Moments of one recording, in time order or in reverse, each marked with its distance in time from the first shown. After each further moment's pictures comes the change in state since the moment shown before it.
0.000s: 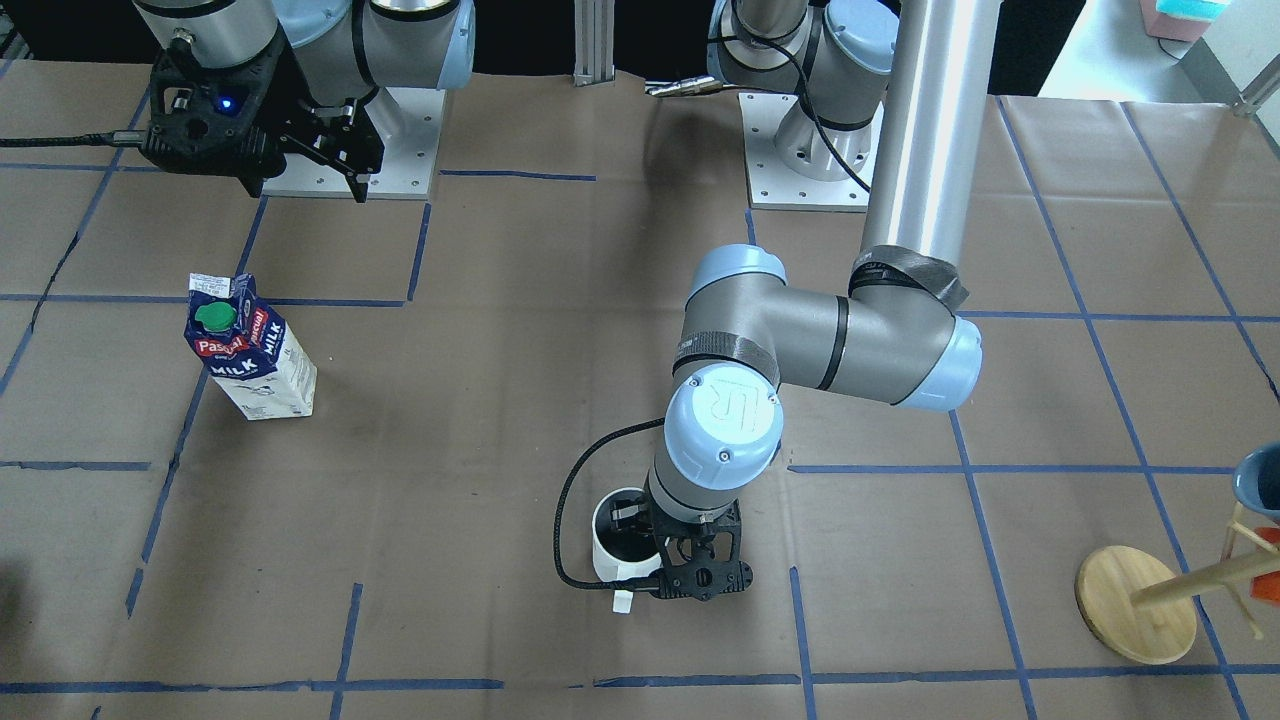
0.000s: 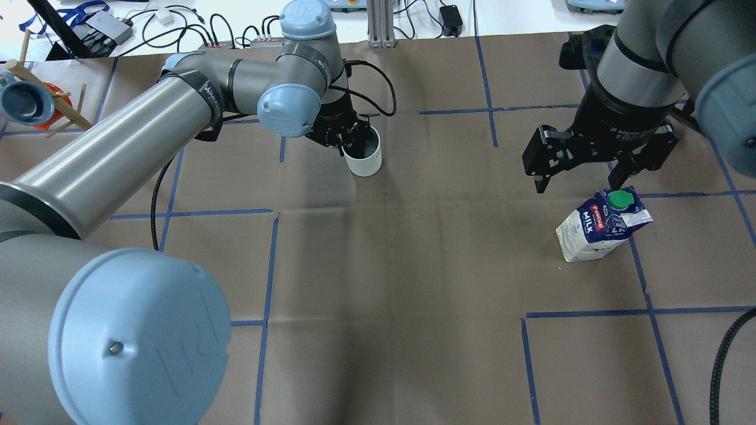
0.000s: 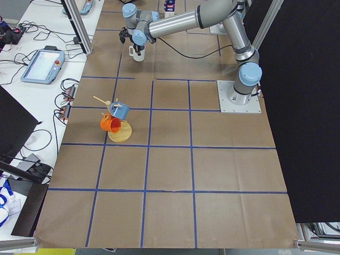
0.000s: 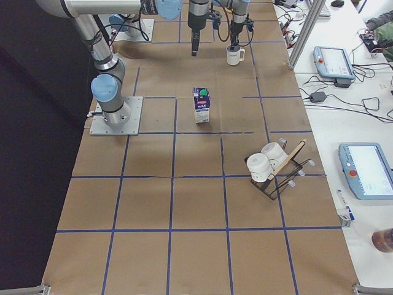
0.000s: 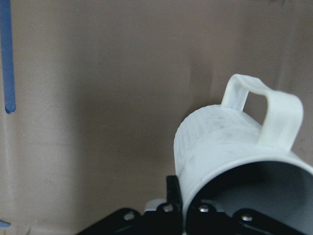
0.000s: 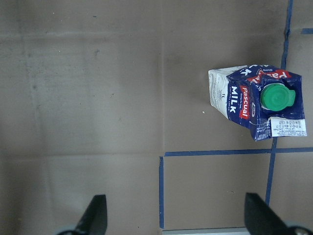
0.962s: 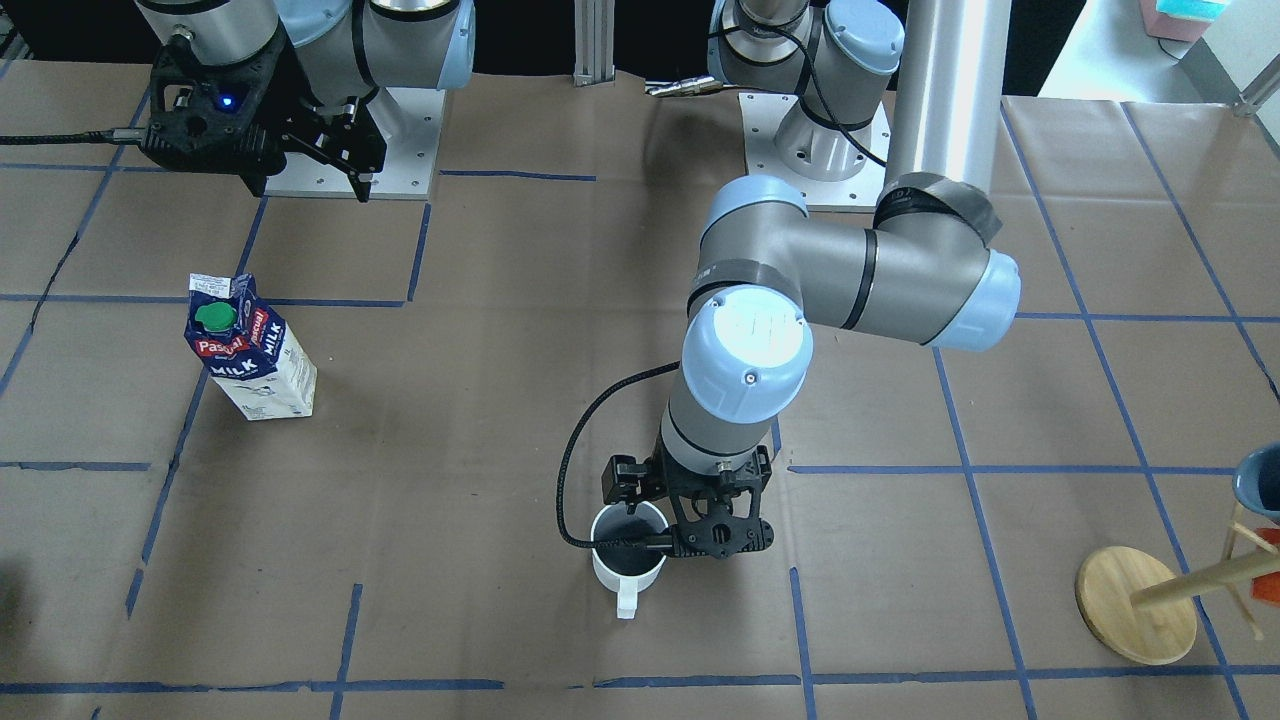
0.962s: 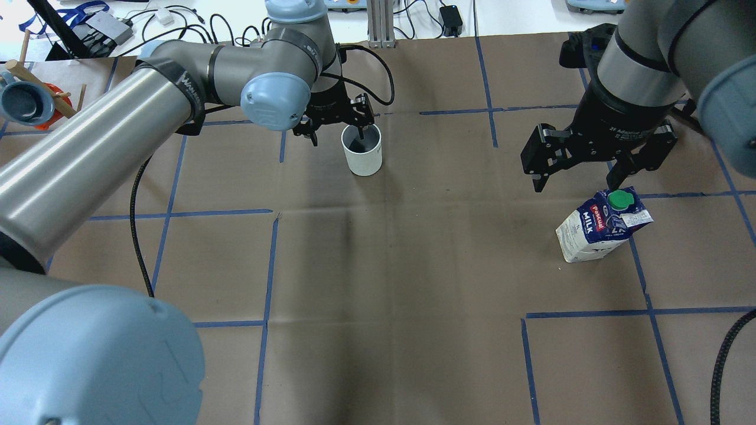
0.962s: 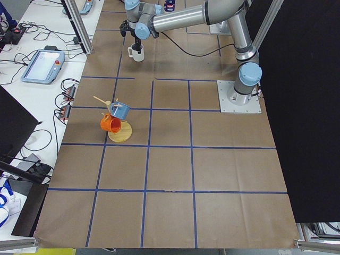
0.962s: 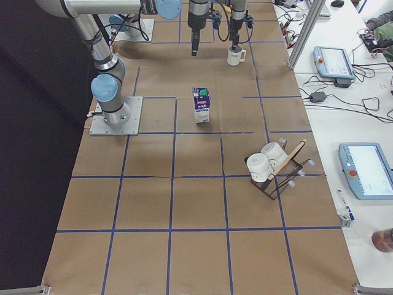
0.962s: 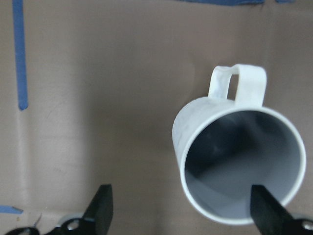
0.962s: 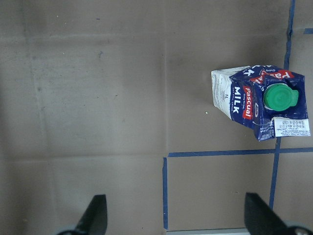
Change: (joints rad) left arm 0.005 0.132 -0.020 -0.065 0.002 0.012; right arm 0.001 -0.003 -0.003 -0.001 0.013 0.011
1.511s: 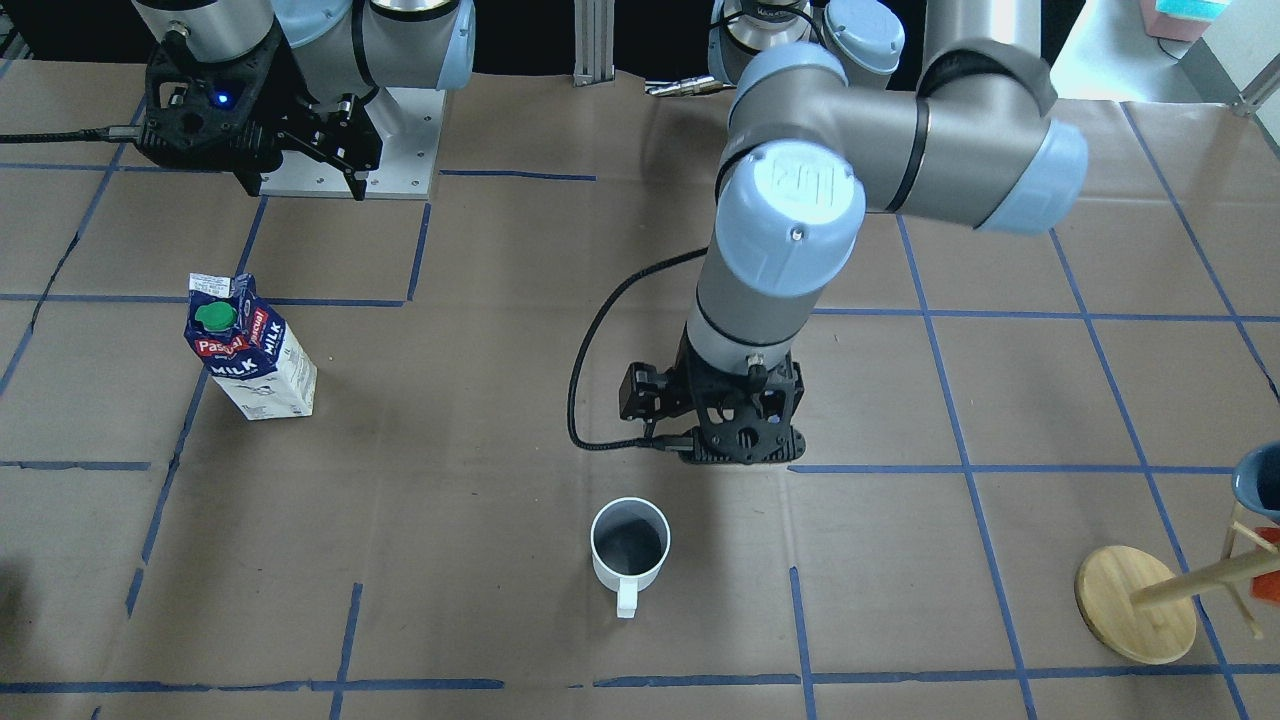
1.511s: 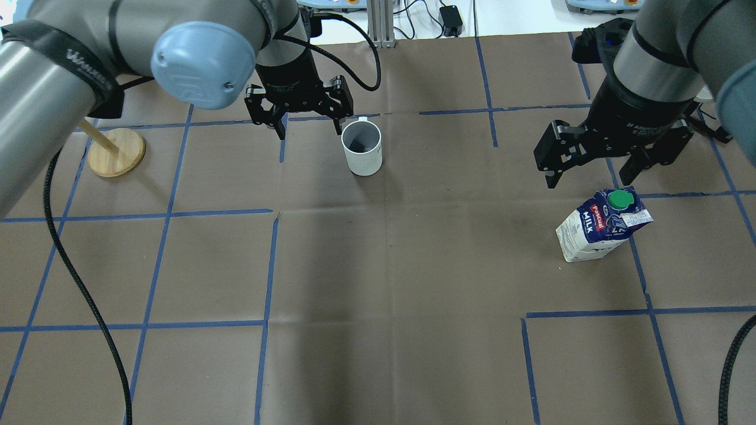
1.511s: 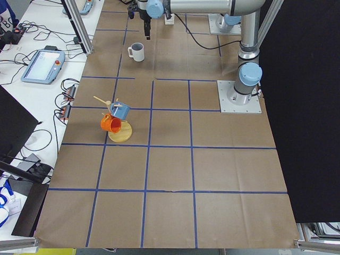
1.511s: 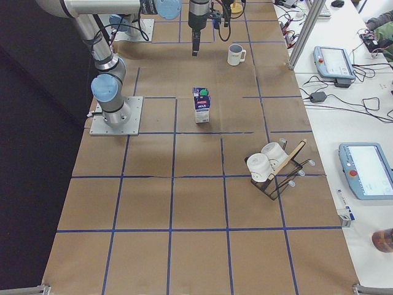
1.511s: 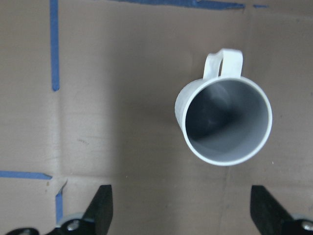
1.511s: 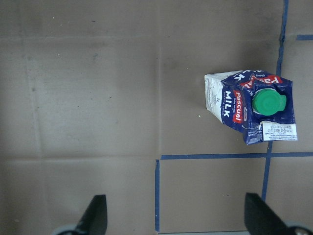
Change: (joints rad) left arm 0.014 0.259 -0.030 -0.274 0.005 0.100; right arm -0.062 -0.014 0.001 -0.003 -0.015 -0.078
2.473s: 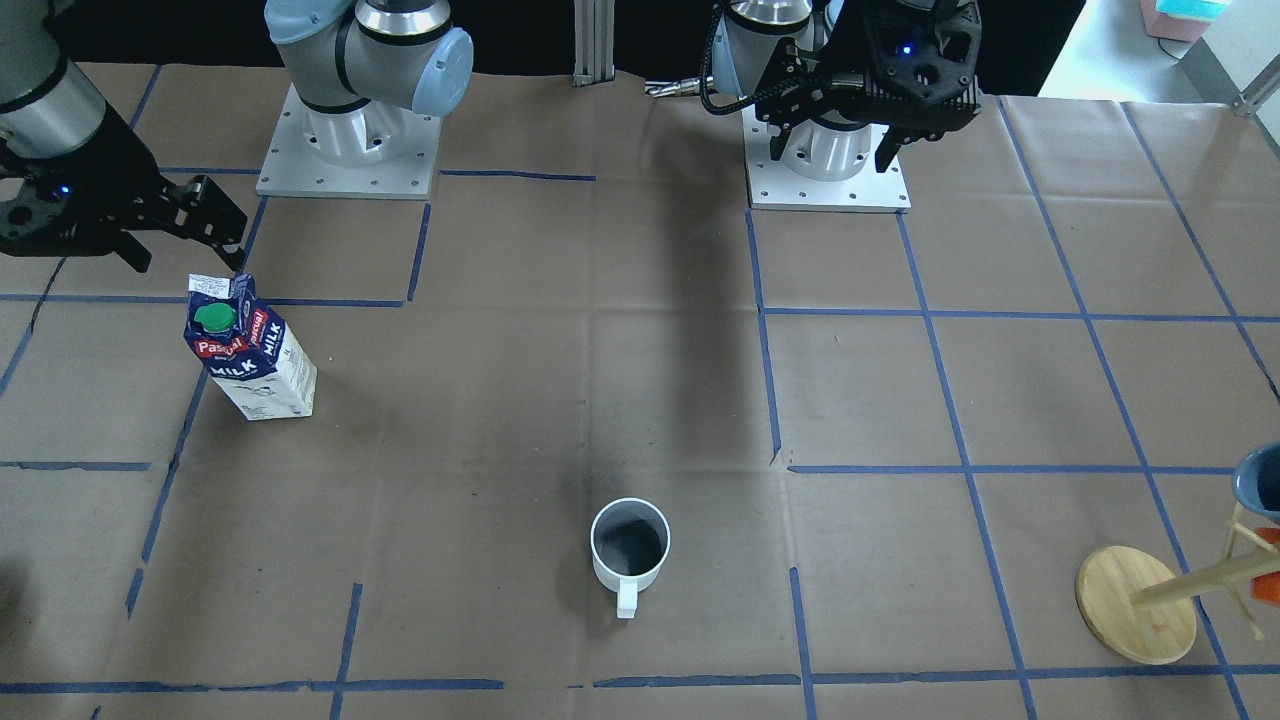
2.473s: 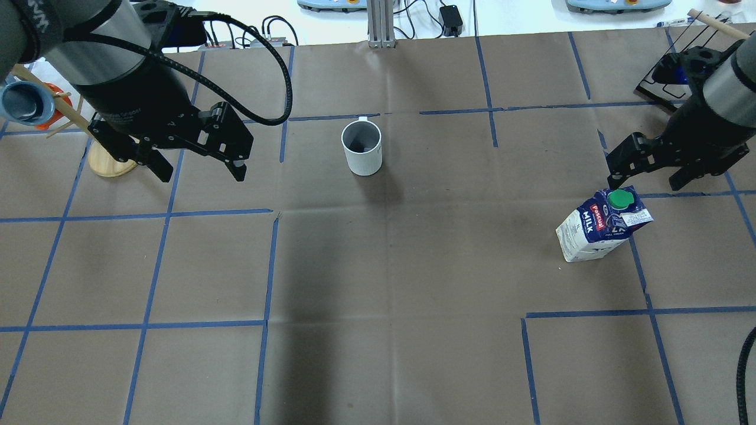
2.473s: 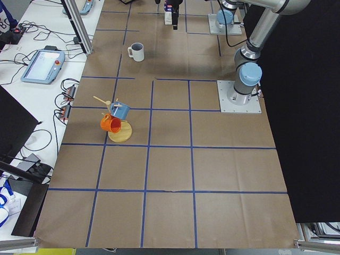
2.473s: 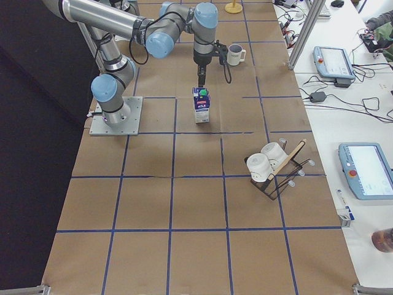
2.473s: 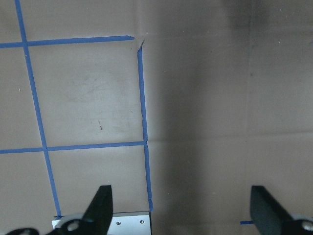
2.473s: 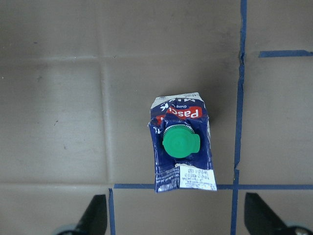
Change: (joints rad) left arm 0.147 0.348 -0.091 -0.307 -0.005 0.240; right arm -0.272 0.022 0.212 -0.265 0.085 -0.271
